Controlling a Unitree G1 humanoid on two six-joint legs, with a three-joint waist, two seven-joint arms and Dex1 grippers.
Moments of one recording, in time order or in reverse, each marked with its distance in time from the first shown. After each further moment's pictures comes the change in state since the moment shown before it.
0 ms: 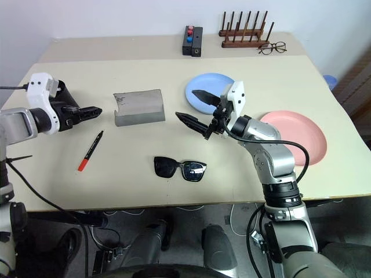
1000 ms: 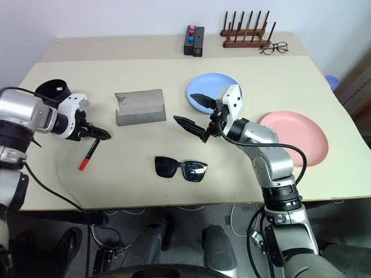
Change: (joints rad) left arm -0.363 0.012 -0.629 0.640 0.287 -0.107 -0.483; right arm 0.025 -0.001 0.019 -0.043 -0.020 0.018 -0.037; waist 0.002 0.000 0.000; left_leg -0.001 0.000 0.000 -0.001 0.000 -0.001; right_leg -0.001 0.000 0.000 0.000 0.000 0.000
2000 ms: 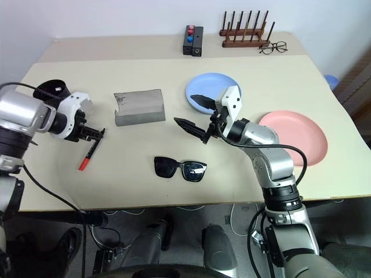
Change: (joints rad) left arm 0.071 0.053 0.051 -0.284 0.079 0.084 -0.100; right arm 0.003 -0.006 0.002 0.005 -0.028 -0.017 0.018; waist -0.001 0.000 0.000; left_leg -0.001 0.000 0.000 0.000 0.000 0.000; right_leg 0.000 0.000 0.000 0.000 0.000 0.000
